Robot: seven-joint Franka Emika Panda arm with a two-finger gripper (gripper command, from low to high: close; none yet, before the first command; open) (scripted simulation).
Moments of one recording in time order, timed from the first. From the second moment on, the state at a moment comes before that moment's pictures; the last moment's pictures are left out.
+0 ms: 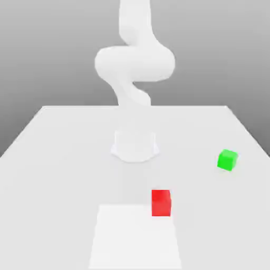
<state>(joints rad) 0.01 -0.74 0.00 -2.37 0.02 2.35 0.81</state>
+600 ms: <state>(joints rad) 0.08 -0.09 0.13 -2.92 0.03 2.86 0.98</state>
